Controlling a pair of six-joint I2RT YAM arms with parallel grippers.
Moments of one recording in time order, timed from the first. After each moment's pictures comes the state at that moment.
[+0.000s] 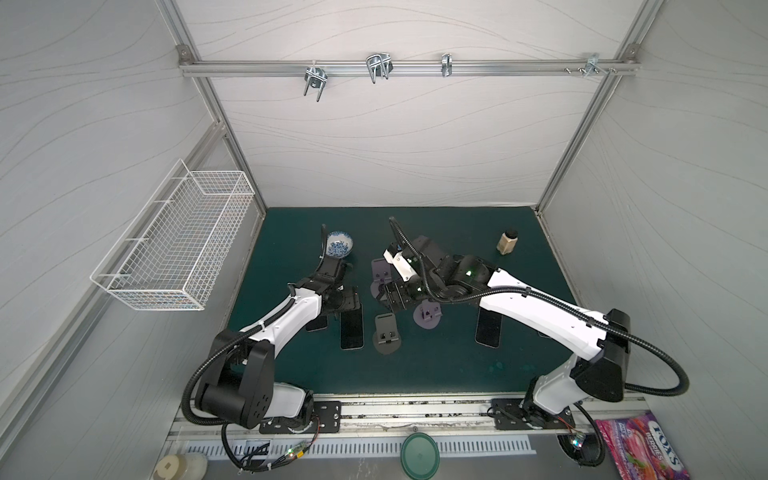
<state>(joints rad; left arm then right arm) -0.27 1.35 0.81 -0.59 -0.01 -0.45 1.02 1.55 1.52 -0.79 -0.12 0.41</state>
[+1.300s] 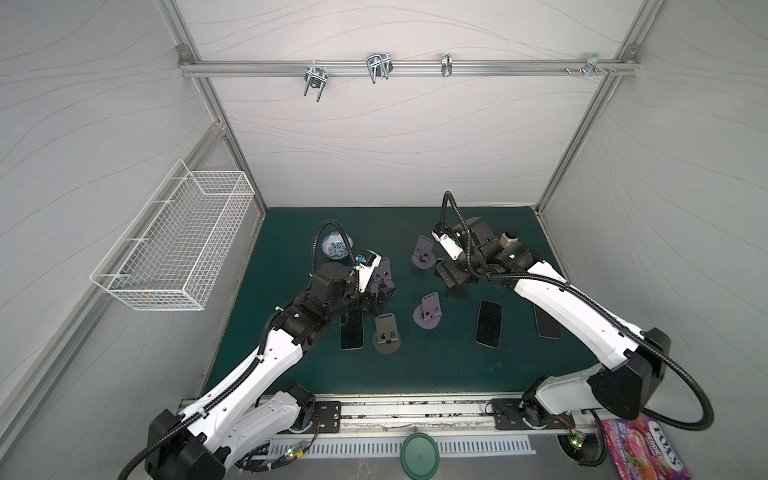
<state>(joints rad) -0.54 0.94 0.74 -0.27 0.24 0.00 0.71 1.41 1.37 -0.81 0.20 -0.22</state>
